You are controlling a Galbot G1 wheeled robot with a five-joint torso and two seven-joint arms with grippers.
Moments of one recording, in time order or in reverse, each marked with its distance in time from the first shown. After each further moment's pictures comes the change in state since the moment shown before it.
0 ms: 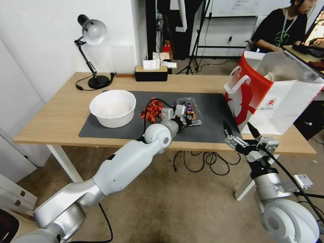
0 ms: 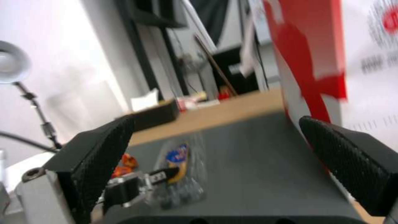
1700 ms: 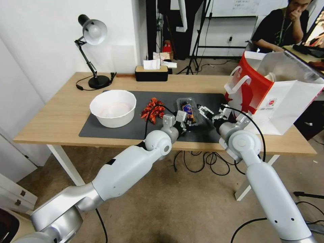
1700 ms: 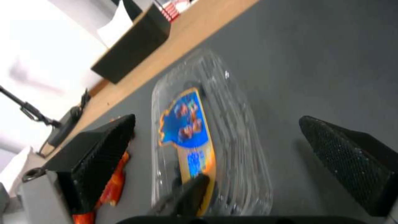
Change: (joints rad) left arm 0.021 0.007 0.037 0.005 0.080 -0.006 0.009; right arm 0.674 -0.081 -0.346 -0.507 0.563 -0.297 0.352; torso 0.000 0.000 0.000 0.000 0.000
